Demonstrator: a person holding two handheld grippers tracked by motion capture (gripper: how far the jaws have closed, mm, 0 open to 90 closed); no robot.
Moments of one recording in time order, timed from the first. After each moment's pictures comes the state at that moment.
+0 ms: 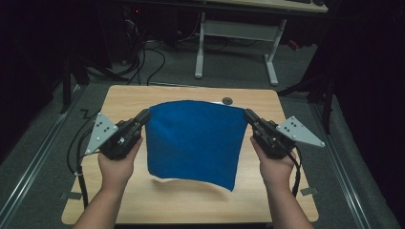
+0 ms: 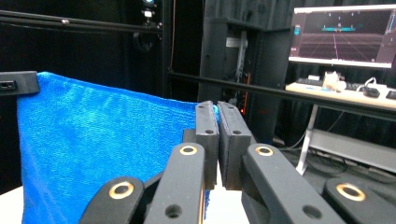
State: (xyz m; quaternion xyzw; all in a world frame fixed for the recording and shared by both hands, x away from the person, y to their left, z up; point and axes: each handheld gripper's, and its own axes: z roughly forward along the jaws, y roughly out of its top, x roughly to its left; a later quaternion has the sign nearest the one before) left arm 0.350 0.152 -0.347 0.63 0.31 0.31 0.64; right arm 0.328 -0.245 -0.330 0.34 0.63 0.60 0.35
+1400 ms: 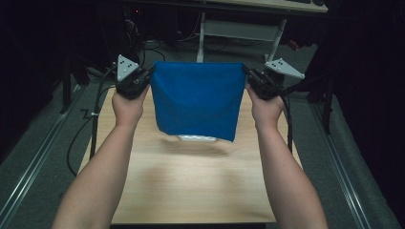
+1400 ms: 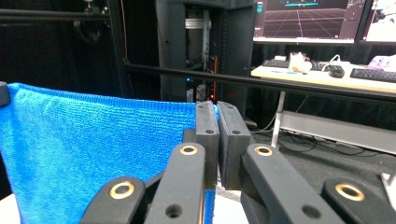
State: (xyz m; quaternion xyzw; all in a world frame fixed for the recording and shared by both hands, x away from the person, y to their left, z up) left arm 0.509 0.138 -0.323 0.65 0.35 0.36 0.57; right arm 0.479 -0.251 -0.299 0.42 0.62 0.56 0.36
